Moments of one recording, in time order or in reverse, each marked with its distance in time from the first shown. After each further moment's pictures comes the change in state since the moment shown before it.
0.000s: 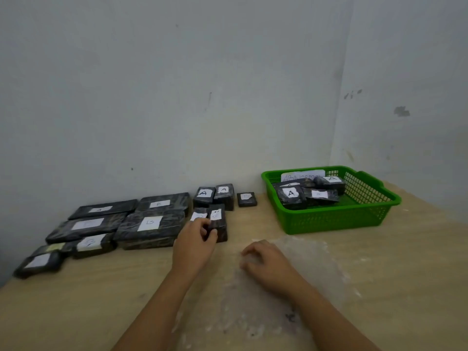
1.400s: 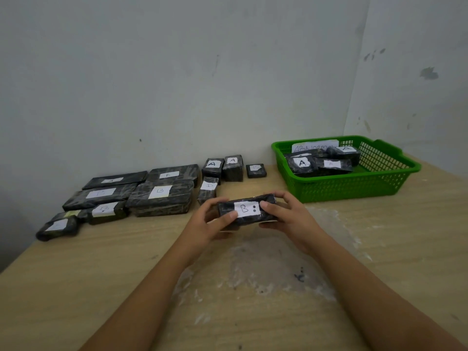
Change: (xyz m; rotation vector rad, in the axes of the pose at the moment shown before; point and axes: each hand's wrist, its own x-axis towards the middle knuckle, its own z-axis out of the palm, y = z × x) left_hand -0.047 -0.007 -0.022 -0.805 -0.414 -0.122; right_hand -0.008 -0.011 -0.022 1.063 0.045 0.086
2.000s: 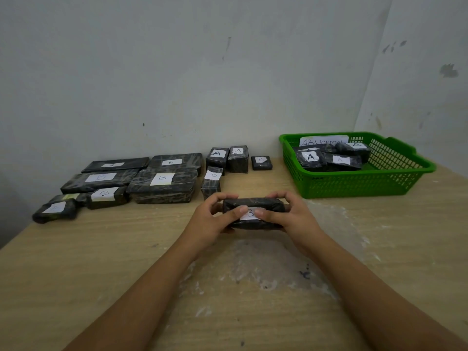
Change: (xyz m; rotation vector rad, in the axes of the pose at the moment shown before) left_hand -0.001 -0.008 0.007 0.018 0.058 0.013; right_hand -0.003 0.015 0.009 -0.166 0.013 -0.033
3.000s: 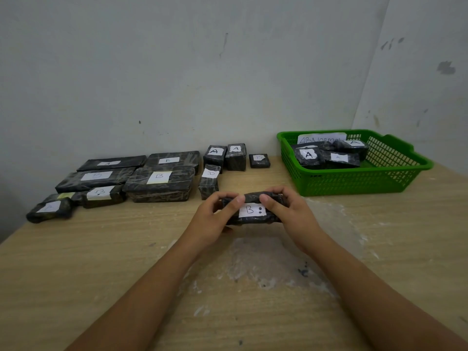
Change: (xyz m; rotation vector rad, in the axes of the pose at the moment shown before) left_hand -0.001 0.005 0.010 0.017 0.023 -0.027; right_hand 0.001 -0.005 0.001 -0.116 0.029 -0.129
